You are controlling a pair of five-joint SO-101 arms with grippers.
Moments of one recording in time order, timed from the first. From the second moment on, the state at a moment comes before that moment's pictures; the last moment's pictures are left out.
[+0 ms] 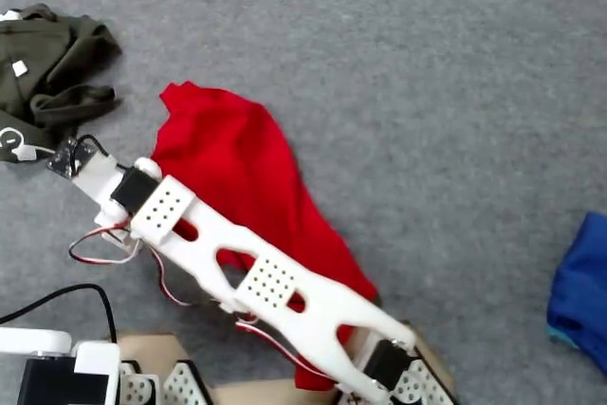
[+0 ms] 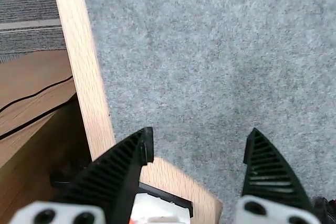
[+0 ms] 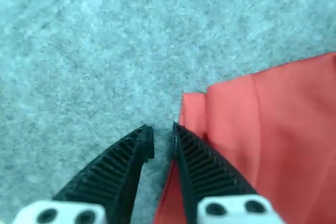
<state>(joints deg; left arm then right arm) -92.2 -22.6 26.2 86.2 -10.8 -61.5 80.6 -91.0 97.1 -8.2</state>
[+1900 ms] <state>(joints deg) -94.2 -22.6 31.4 82.8 -12.1 -59.8 79.6 -93.1 98.5 -11.1</state>
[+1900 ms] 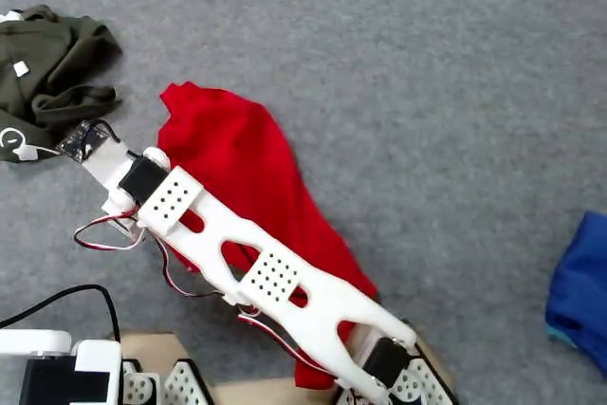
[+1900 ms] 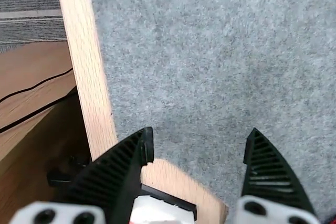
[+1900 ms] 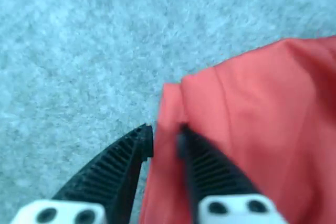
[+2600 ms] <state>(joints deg) -94.2 -22.6 31.7 82.7 -14.4 -54.5 82.9 -95.0 98.1 -11.1</state>
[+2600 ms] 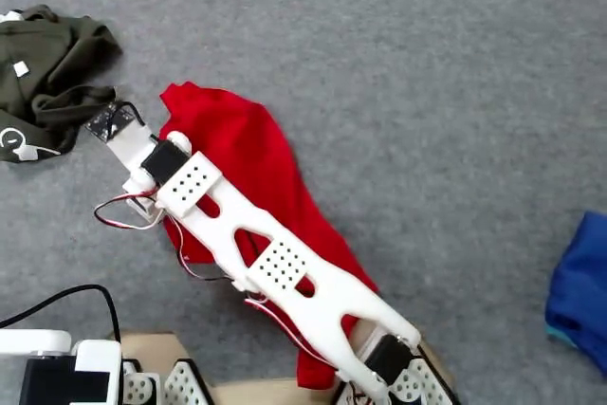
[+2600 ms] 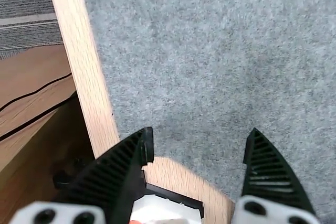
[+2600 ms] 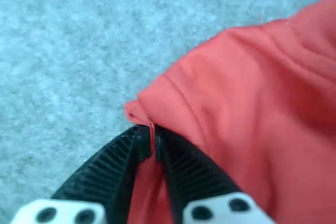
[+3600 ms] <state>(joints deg) -94.2 -22.6 29.9 82.7 -14.4 -28.4 30.4 -94.8 98.2 -16.0</state>
